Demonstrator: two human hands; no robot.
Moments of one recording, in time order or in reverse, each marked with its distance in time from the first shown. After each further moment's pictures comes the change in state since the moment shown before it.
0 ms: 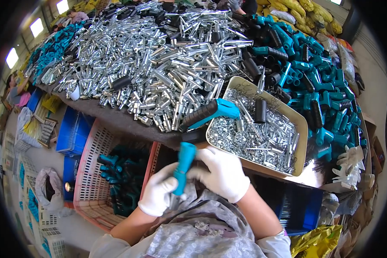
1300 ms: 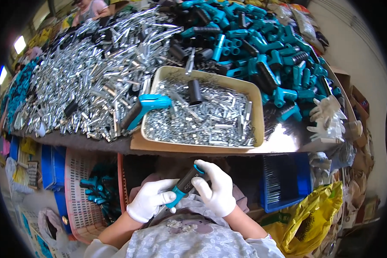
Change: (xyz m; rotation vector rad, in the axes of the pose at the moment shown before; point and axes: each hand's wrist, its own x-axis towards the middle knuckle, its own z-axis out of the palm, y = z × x) left_hand 0.015 -0.023 0.058 0.428 -0.323 -0.436; right_hand -0.132 0.012 -0.006 0.239 0.469 0.420
